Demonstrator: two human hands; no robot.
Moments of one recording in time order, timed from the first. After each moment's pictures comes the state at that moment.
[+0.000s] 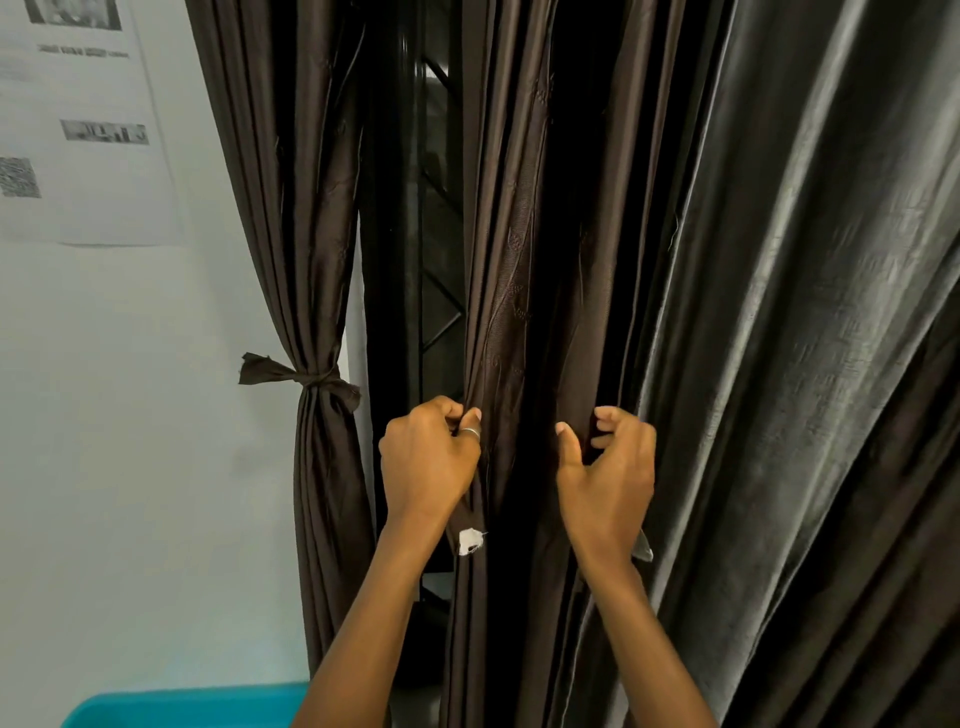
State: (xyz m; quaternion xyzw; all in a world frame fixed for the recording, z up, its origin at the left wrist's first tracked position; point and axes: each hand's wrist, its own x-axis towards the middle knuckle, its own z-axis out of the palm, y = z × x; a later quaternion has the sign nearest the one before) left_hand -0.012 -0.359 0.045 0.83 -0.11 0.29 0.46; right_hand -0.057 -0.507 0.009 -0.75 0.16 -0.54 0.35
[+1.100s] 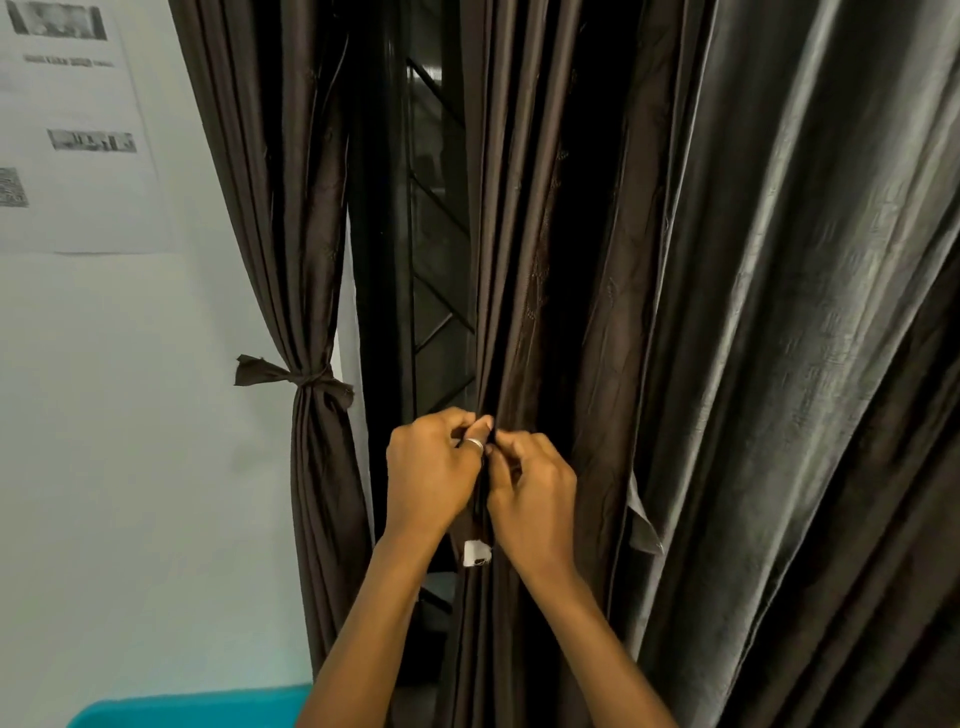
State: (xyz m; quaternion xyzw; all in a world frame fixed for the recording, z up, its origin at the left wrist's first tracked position) left_hand -0.021 -0.362 0.038 0.80 -0.20 0.27 0.50; right_hand -0.063 -0.464 0.004 -0.80 0.00 -0.46 0.38
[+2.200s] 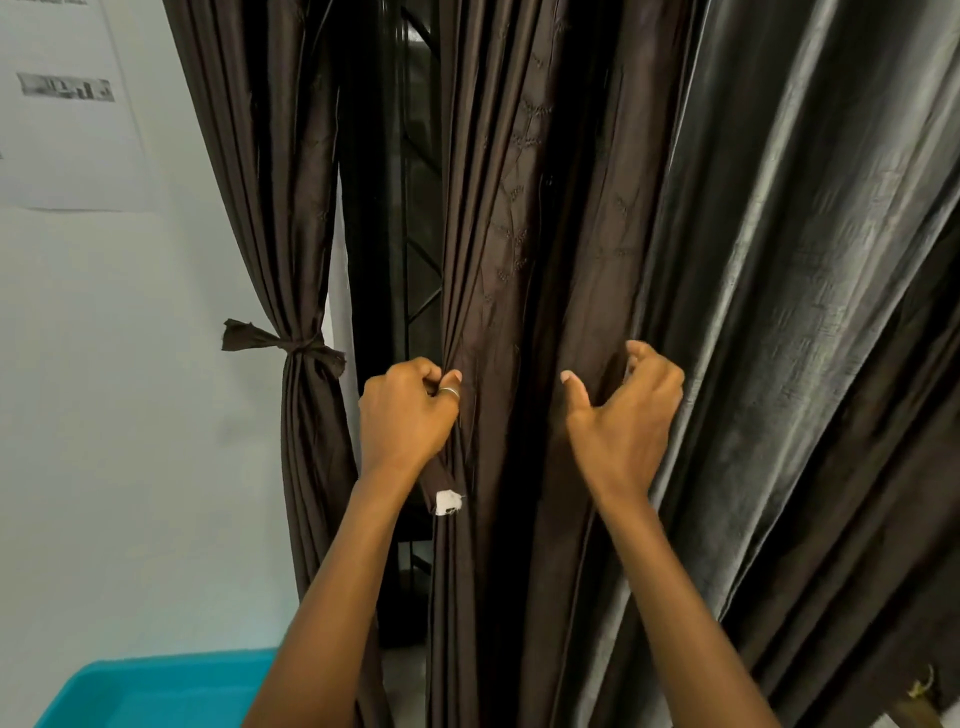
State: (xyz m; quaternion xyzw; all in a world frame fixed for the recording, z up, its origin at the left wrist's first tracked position) left_hand -0.005 -0.350 0.046 0.83 -0.14 0.28 0.46; right_hand -0.067 -0.533 0.033 -0.77 0.18 -0.55 0.27
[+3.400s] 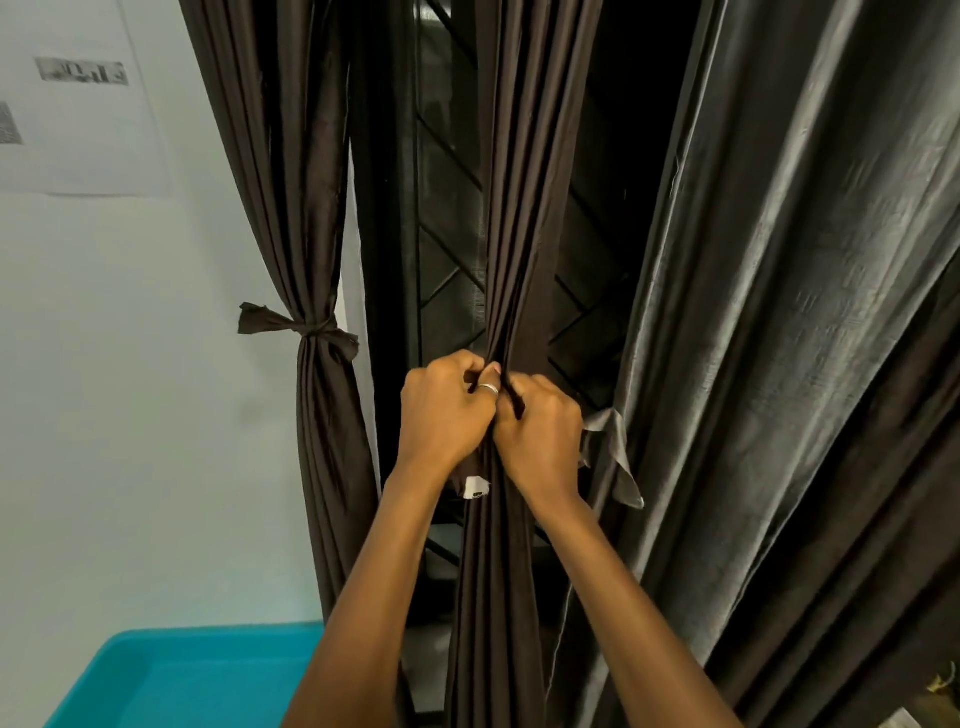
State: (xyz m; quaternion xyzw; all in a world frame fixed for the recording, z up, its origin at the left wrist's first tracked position) left_hand -0.015 -0.368 0.040 0.81 -0.20 0.26 0.48; right_hand -0.045 -0.474 0.011 -0.83 0.02 -0.46 0.31
